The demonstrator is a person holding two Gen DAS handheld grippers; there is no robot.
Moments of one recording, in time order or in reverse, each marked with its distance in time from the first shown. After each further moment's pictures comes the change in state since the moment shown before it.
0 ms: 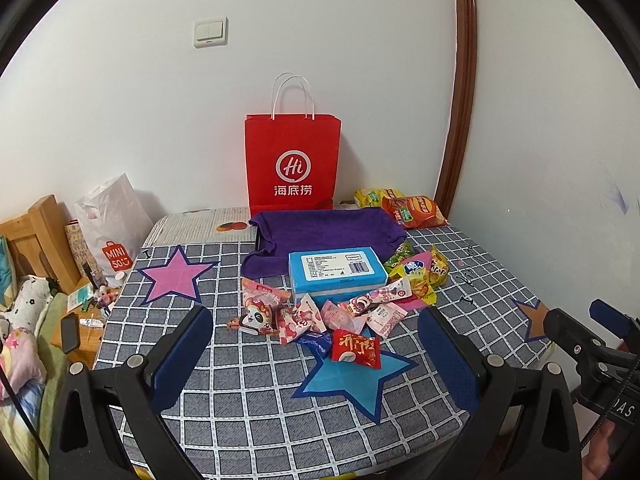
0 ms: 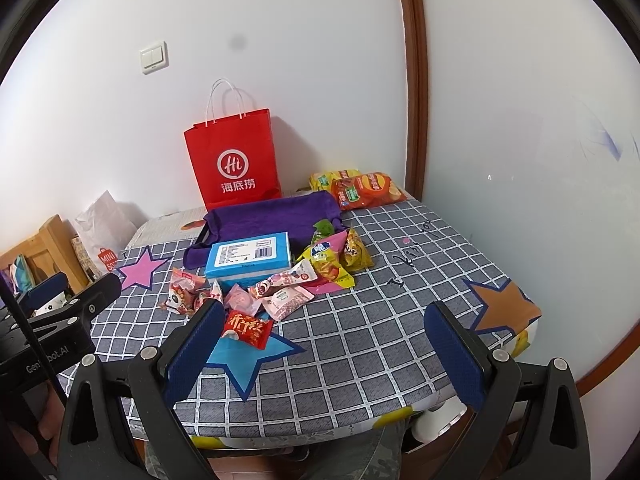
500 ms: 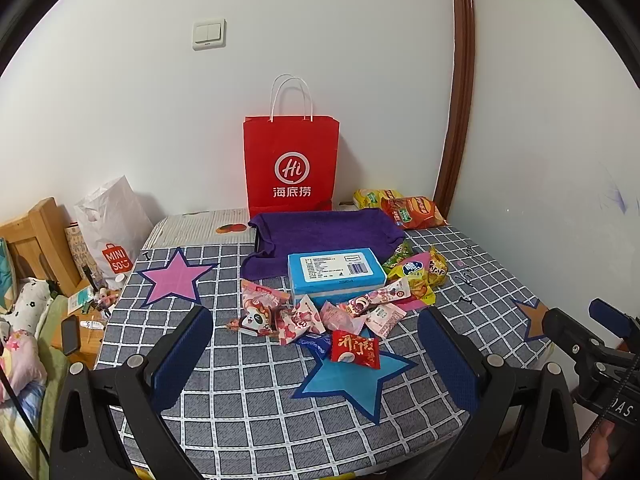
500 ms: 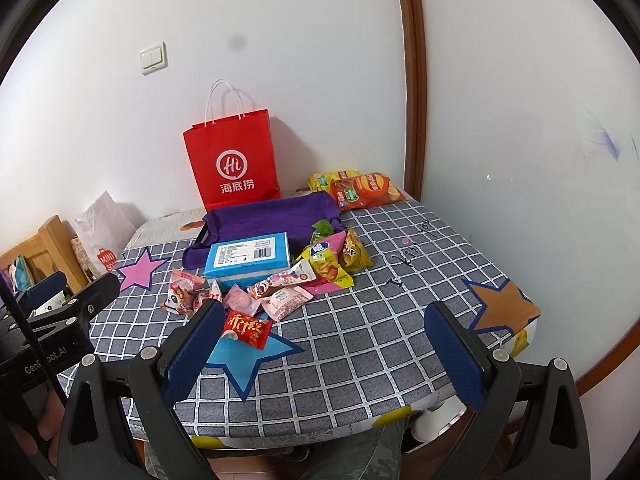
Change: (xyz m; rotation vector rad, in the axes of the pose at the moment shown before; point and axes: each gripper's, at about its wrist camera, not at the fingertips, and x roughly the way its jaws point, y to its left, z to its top) left arm -0.001 -0.001 -0.001 0.003 -0.003 0.001; right arm -0.002 -0.002 0.000 0.001 -0.003 0.001
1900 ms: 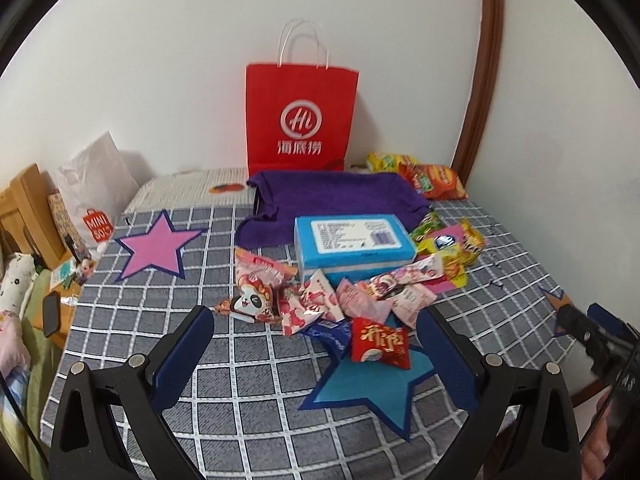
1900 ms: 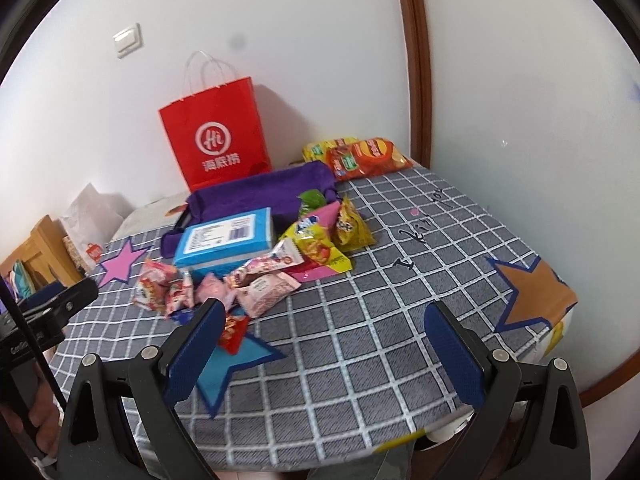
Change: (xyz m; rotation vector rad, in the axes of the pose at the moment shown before) left arm 0.093 0.024 -0.019 -0.044 0.124 -0.013; right arm 0.094 -0.031 -0.013 0.052 0.086 0.034
